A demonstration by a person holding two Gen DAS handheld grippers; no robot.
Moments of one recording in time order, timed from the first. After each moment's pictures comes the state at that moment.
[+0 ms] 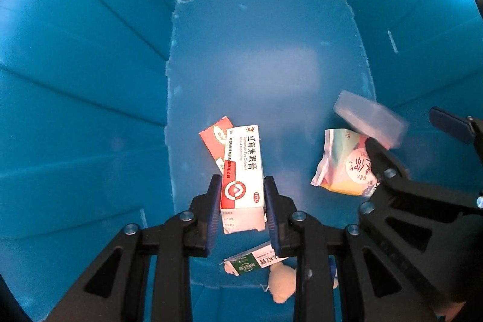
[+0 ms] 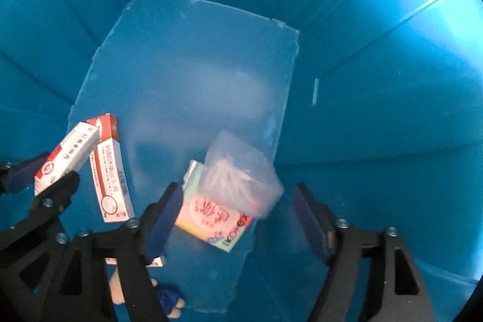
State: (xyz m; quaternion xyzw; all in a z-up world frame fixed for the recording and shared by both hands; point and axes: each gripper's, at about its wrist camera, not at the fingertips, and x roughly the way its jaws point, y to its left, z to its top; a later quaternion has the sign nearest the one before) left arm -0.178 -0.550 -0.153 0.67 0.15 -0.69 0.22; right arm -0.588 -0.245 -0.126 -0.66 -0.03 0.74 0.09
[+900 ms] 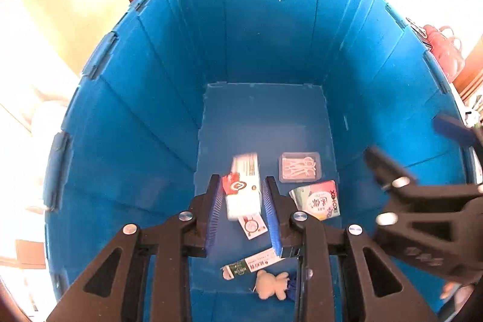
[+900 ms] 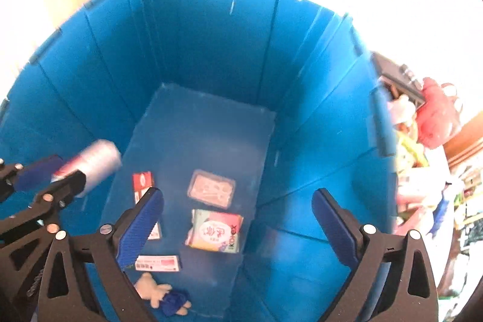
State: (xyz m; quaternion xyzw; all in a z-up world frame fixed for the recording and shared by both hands) left arm -0.130 -0.523 -0.009 0.53 0.14 -0.80 0.26; right arm -0.551 -0.236 0.025 -0.53 -0.02 0.85 0.08
